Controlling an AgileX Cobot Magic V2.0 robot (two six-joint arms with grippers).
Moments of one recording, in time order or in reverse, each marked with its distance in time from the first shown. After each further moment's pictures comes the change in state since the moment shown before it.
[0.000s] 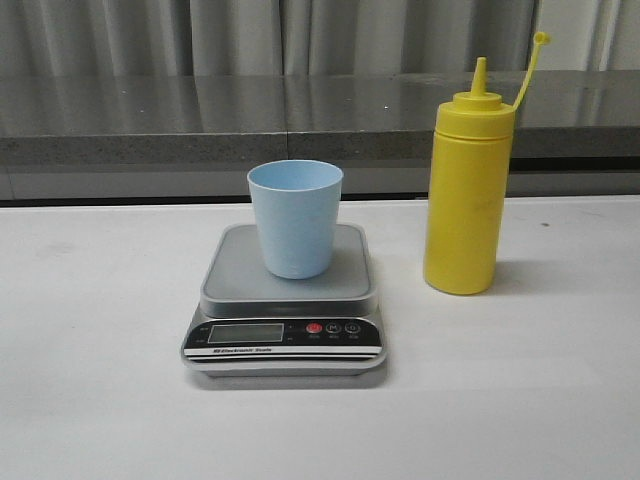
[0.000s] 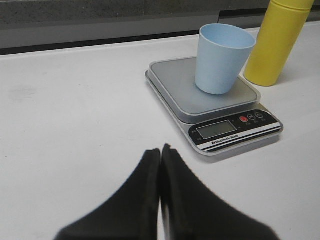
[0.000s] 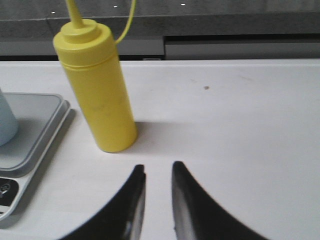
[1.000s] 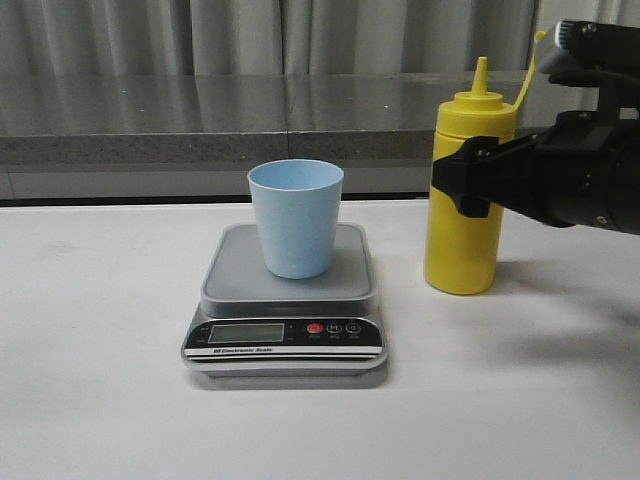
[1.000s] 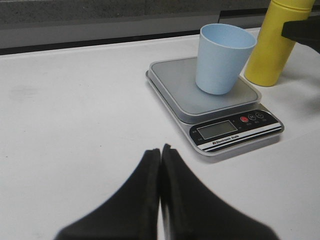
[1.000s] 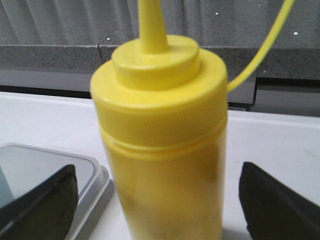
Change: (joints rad) left arm 0.000 0.000 0.000 0.000 0.000 0.000; right arm 0.146 1.021 -0.293 0.005 -0.910 0.003
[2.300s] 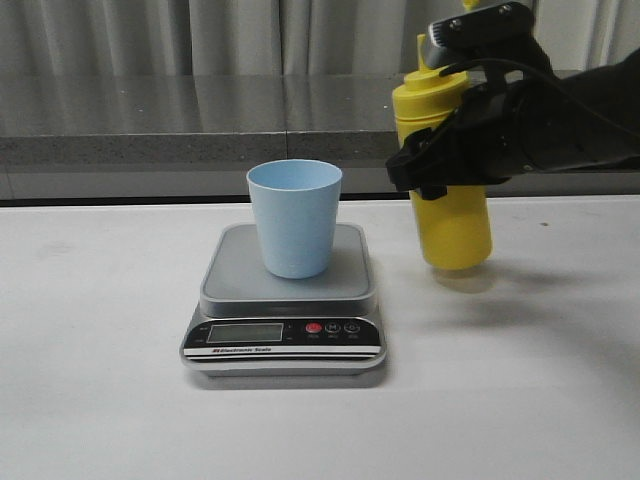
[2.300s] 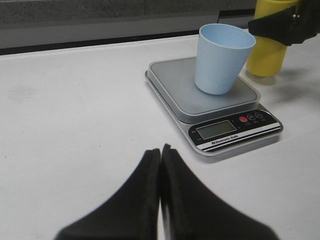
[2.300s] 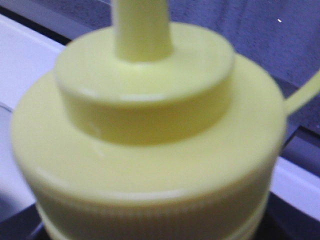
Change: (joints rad) left arm 0.000 0.000 0.000 0.000 0.000 0.000; right arm 0.002 0.034 -0.333 -0.202 0.476 -0.195
